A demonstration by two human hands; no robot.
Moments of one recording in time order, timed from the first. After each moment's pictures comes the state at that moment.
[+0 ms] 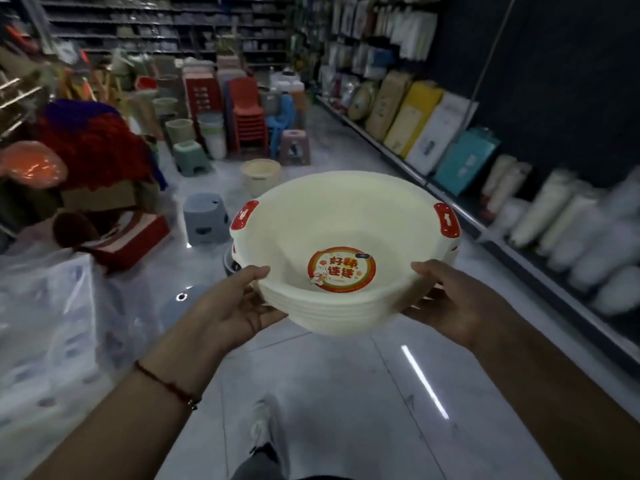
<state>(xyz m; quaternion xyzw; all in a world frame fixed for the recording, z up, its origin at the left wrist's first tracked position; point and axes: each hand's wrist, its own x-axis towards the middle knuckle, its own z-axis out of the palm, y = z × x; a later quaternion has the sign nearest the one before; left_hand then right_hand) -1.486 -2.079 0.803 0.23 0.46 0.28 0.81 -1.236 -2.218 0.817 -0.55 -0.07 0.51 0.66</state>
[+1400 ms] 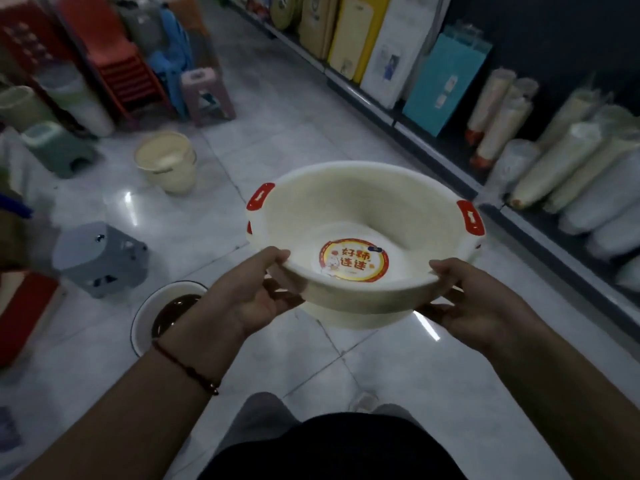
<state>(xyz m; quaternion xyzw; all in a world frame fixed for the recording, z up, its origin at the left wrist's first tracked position) -0.961 -1.616 0.753 0.28 0.54 0.11 0.79 -0.784 -1.806 0.757 -0.56 0.18 0.46 0.66</state>
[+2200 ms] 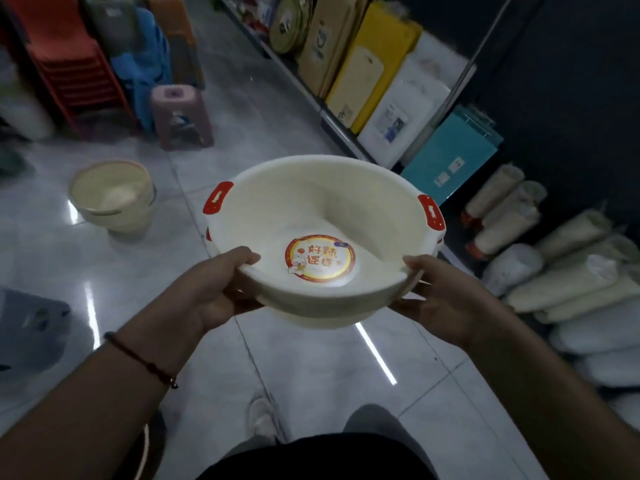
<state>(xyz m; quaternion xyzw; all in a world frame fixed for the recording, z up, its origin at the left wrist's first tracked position) -0.746 -1.220 0.739 0.29 0.55 0.12 0.78 -0.538 -1.413 0.786 -0.64 0.11 0.49 0.58</state>
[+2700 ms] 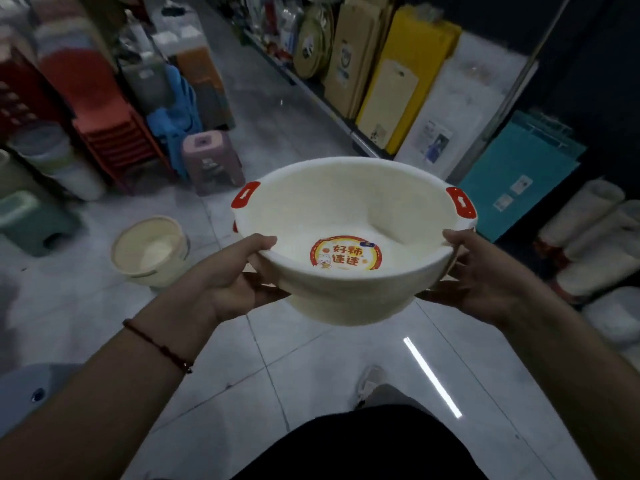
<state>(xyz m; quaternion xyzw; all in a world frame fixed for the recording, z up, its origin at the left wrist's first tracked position) -0.582 -1.033 0.765 0.28 0.53 0.13 0.79 -0.343 -1.228 0.762 -0.60 0.10 0.52 0.60</state>
